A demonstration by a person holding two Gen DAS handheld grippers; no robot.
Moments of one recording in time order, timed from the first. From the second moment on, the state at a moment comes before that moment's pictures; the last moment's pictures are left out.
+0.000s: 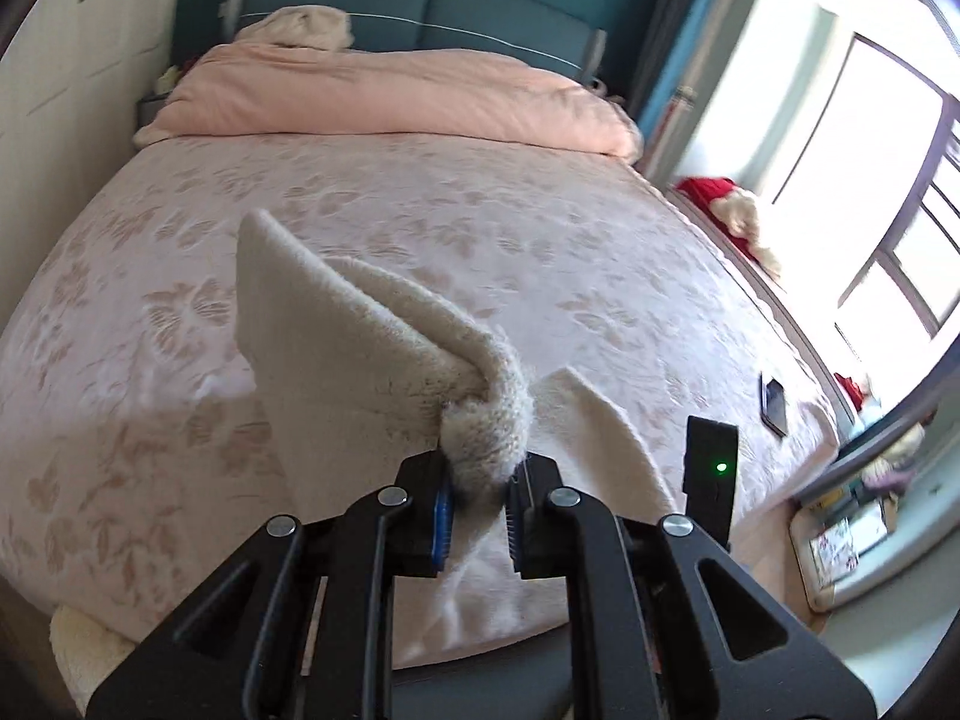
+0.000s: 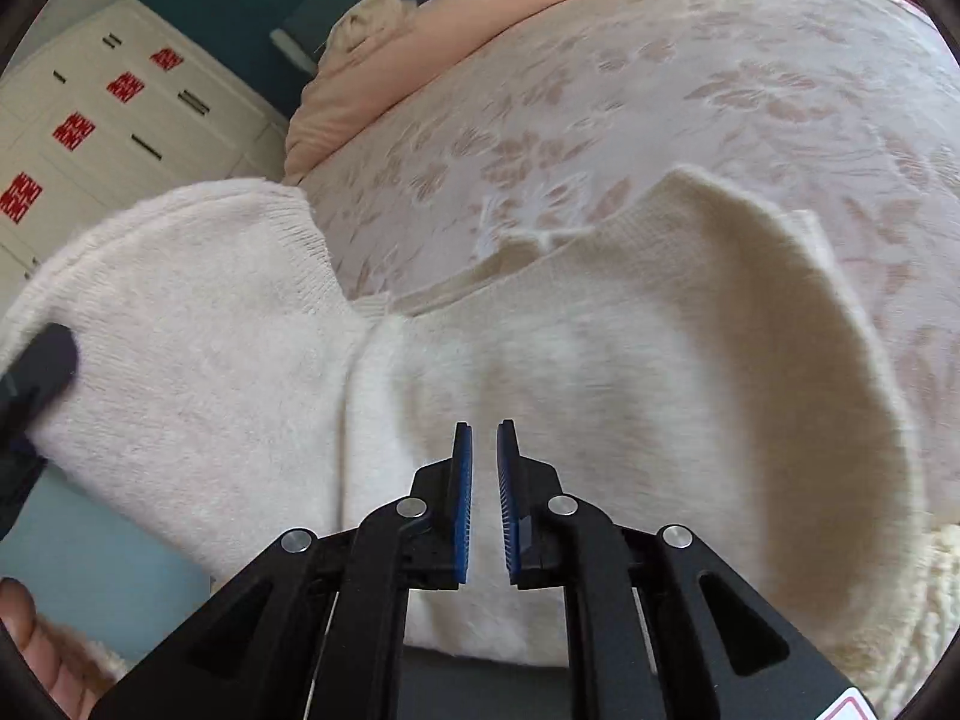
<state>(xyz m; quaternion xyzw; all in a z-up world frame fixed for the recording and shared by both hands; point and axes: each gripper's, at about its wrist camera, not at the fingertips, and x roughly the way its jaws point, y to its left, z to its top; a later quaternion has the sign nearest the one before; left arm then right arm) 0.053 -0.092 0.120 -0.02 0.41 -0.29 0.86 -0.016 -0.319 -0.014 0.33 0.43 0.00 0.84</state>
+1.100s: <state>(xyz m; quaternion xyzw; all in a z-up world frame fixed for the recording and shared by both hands) 0.021 0.025 0.054 -0.03 0.43 -0.09 0.90 -0.042 -0.308 -0.009 0.31 0.46 0.00 0.83</state>
